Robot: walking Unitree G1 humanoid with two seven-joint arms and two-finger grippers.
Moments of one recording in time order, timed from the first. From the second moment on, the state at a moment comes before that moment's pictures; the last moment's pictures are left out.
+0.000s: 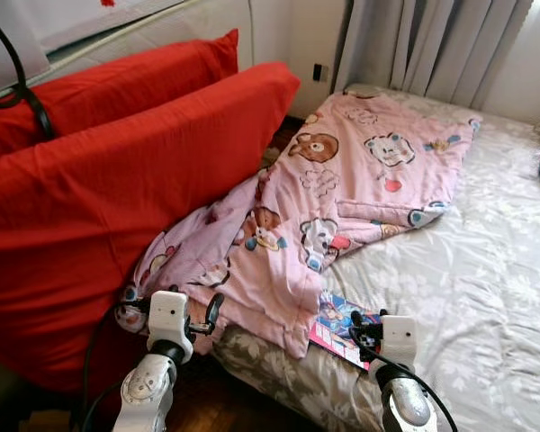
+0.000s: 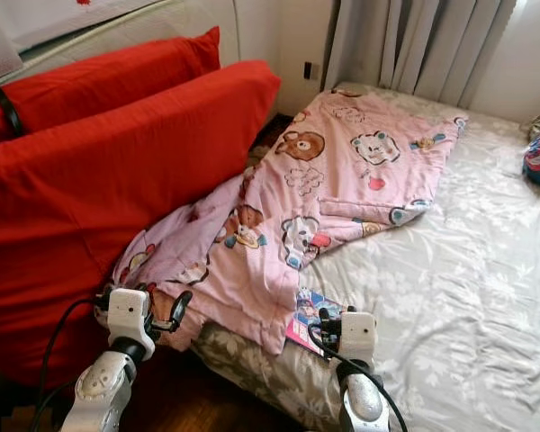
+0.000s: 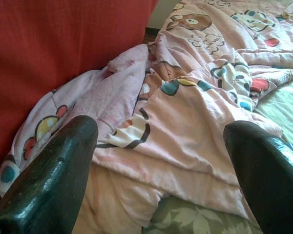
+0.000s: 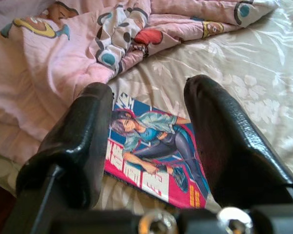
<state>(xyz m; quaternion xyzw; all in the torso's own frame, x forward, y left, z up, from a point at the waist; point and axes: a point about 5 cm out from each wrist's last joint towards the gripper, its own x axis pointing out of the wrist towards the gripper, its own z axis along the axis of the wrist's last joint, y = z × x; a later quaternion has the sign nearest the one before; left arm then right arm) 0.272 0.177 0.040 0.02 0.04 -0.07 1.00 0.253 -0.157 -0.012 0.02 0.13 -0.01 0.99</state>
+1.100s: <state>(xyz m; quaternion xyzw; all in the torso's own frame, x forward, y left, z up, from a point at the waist) 0.269 0.179 0.038 0.02 0.05 -0.06 1.00 0.255 -0.151 -0.014 0.02 0.15 0.01 0.99</state>
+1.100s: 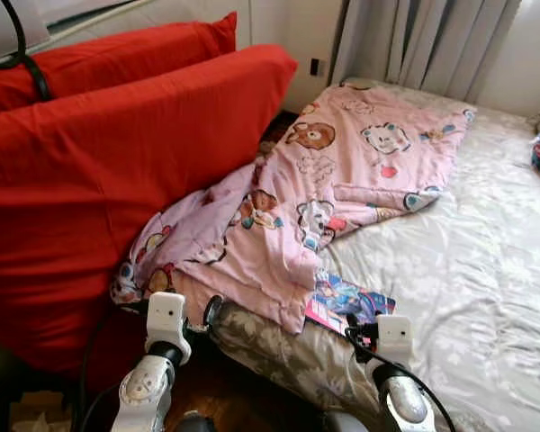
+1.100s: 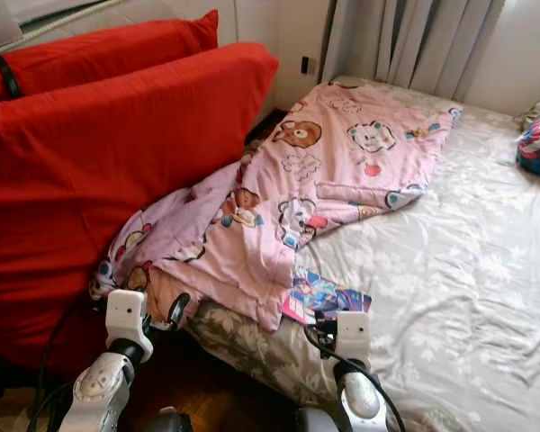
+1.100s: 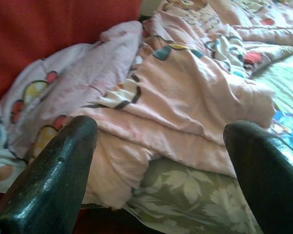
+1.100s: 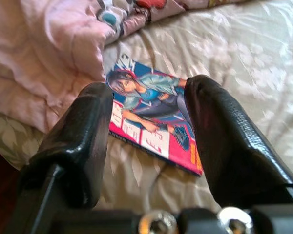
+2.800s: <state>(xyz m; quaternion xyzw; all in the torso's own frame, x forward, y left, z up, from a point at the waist) 0.272 0.178 0.041 0.02 0.05 -0.05 1.00 0.244 -0.155 -0.035 0.03 0.22 0.03 0.97</state>
